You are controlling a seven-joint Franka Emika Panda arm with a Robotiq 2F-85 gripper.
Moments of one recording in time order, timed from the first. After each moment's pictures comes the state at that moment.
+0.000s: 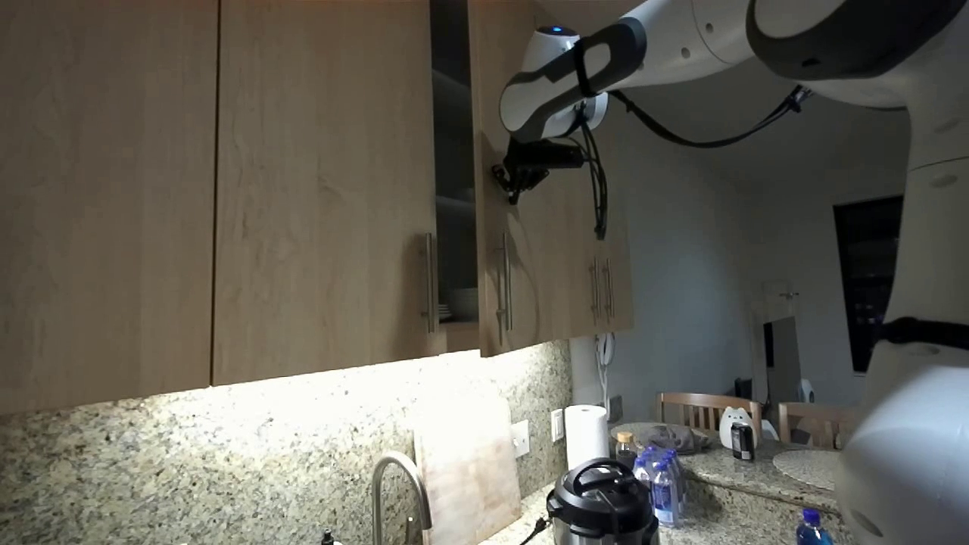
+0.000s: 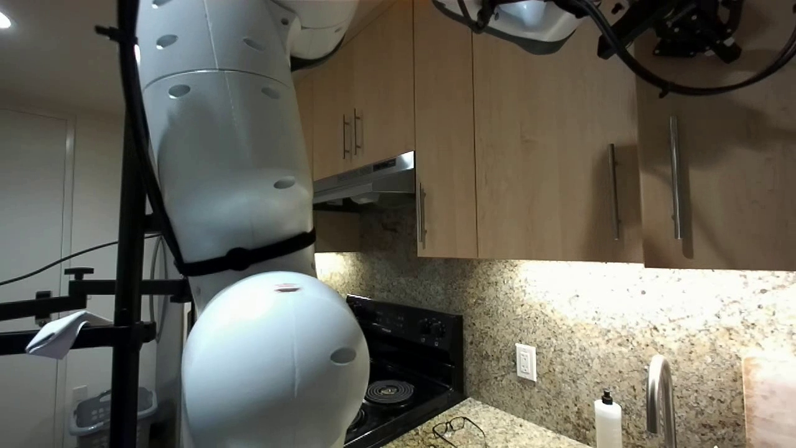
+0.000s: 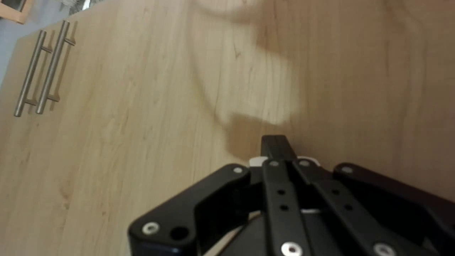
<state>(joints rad) -0.20 -0.18 -0.07 -1.63 -0.29 2.39 0.24</state>
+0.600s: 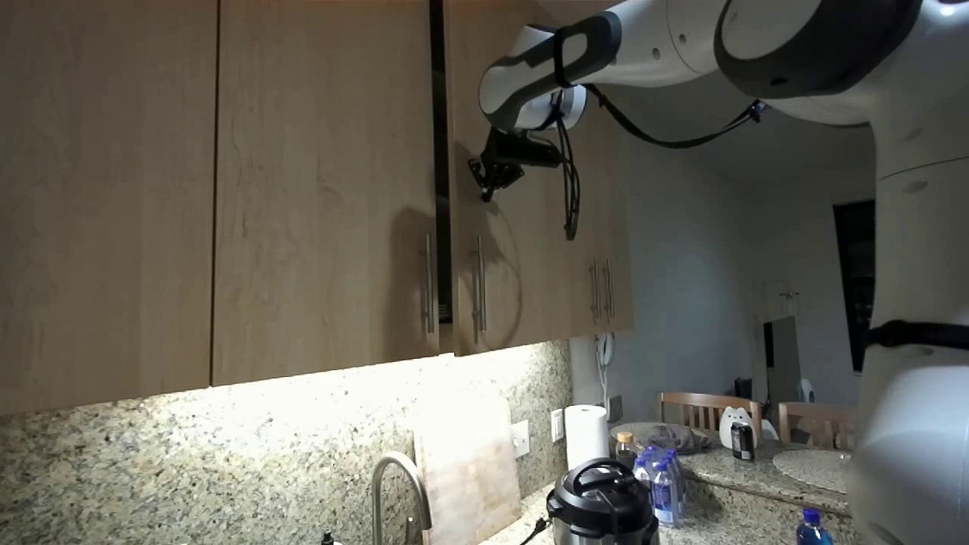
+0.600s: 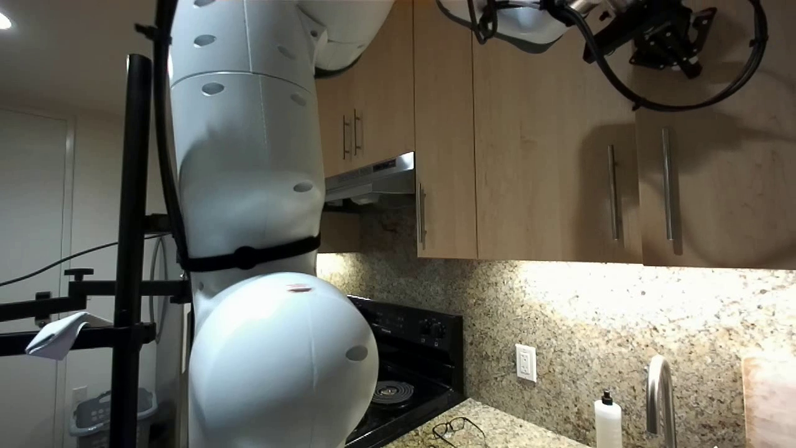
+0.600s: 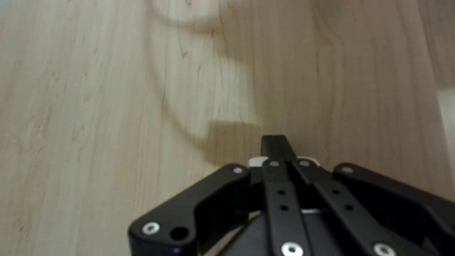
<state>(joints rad) -0.14 -0.09 -0.09 -1.50 -0.13 2.35 0.16</state>
